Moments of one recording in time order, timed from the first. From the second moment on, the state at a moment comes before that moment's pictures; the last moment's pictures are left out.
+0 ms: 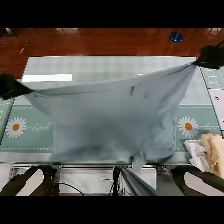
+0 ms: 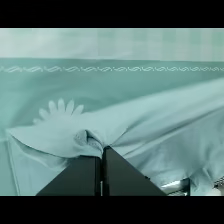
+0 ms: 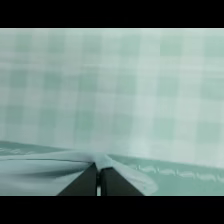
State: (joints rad) left arm 0.31 -0.97 1.25 1.00 -1.56 -1.38; right arm -0.12 -1.23 1.56 -1.28 1.36 1.47
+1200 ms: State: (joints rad) left arm 0.20 -1.66 1.42 0.94 -1.03 -1.06; right arm -0.07 -1.75 1.55 -1.12 0.75 1.33
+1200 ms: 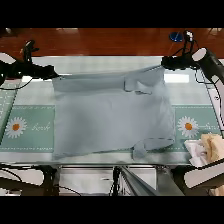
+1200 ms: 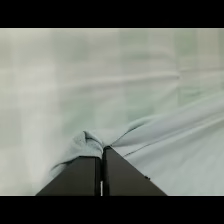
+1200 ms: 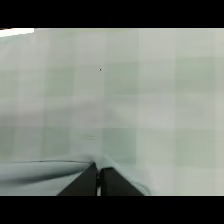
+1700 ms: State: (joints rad) left arm 0.20 -1.61 1.41 1.08 -1.39 -1.22; right arm -0.07 -1.66 1.55 -1.31 1.20 1.42
